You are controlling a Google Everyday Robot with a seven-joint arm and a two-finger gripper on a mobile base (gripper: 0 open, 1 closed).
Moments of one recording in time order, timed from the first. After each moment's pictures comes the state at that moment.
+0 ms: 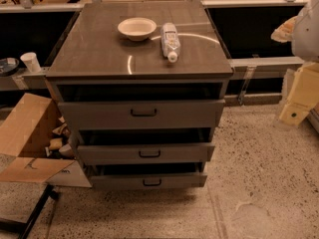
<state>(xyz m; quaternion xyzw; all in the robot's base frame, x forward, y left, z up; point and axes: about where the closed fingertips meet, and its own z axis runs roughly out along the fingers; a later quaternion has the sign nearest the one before) 0.438 -0.215 0.984 -0.60 0.78 -0.04 0.17</state>
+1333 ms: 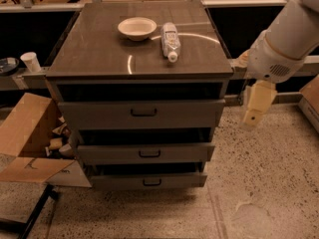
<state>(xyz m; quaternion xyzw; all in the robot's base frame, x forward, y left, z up) 0.505 -0.197 0.889 -0.63 0.76 0.03 0.15</state>
